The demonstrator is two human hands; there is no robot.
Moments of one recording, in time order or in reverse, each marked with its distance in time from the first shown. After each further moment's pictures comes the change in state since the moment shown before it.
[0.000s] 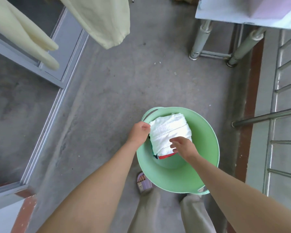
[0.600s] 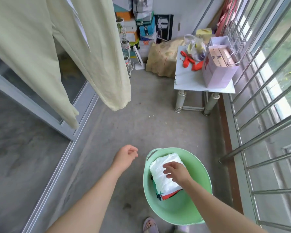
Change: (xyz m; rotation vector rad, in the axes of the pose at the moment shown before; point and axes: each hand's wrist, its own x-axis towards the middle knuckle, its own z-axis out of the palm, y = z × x) left_hand -0.147 0.073 -0.150 0.014 0.011 0.265; right_hand -0.168 -0.100 0.006 0.220 0.100 -0.111
